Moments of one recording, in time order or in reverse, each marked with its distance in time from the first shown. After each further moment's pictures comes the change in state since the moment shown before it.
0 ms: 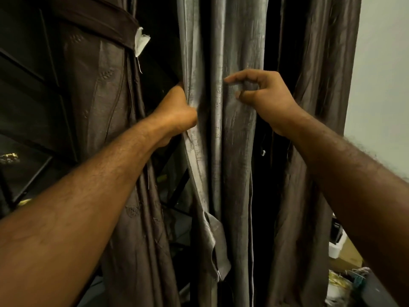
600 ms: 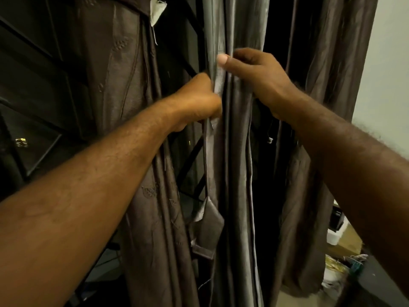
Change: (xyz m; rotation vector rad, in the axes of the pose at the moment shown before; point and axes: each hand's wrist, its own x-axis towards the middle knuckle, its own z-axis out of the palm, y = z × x) left_hand -0.021 0.018 0.014 0.066 -0.199 -0.079; right_hand -0.014 -0.027 0.024 -0.092 -0.029 0.036
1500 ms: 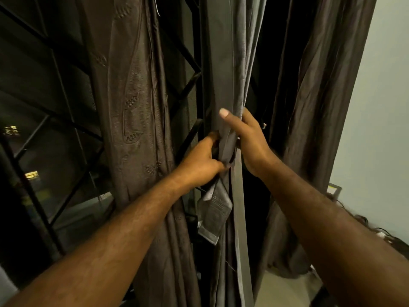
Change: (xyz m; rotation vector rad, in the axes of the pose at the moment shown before) left_hand -0.067 -0.092 0.086 -0.303 -0.248 0.077; right_hand -0.091 0.073 0.062 0.480 0.021 0.268
